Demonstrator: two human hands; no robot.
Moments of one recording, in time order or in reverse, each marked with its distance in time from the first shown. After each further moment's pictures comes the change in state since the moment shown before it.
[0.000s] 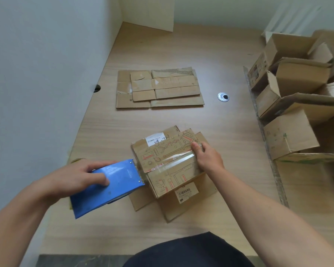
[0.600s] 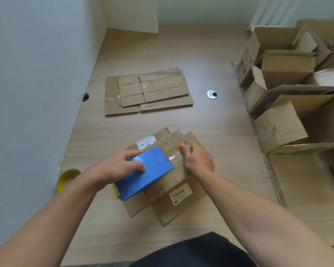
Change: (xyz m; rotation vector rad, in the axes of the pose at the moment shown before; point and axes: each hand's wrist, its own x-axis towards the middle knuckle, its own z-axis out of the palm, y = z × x) left_hand 0.058 0.084 0.054 0.006 0.030 0.055; right_hand -0.010 -0.004 0.006 -0.082 0.073 0.016
